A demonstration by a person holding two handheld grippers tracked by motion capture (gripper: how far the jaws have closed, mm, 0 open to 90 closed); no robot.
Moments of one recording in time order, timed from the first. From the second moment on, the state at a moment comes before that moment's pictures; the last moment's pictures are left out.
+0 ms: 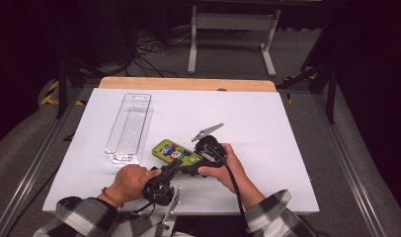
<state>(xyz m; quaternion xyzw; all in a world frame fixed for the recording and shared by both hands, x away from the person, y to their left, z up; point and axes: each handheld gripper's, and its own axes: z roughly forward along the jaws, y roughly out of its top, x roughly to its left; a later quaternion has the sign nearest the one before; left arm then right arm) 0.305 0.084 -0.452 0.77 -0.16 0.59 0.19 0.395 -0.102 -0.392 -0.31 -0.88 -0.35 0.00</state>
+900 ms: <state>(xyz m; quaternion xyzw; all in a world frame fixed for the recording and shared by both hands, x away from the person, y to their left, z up) 0.310 0.096 -0.436 0.78 -0.09 0.57 0.25 0.375 -0.132 -0.362 -0.29 -0.86 -0.41 -0.08</state>
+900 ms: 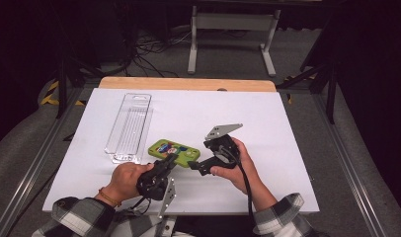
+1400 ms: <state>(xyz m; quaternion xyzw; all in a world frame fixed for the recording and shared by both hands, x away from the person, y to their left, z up) 0.319 0.105 -0.429 0.78 -0.06 0.56 0.27 0.350 -0.146 -0.361 -0.22 -0.85 -0.43 -0.22</state>
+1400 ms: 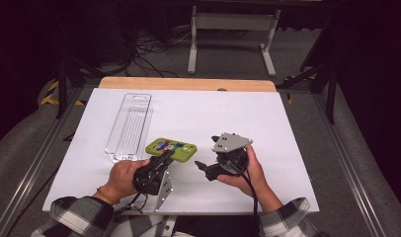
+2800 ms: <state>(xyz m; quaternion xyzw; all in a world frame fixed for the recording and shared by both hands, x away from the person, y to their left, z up) 0.334 0.137 -0.398 0.78 0.05 0.49 0.39 0.318 -0.171 -0.394 -0.18 -0.81 -0.43 -0.35</state>
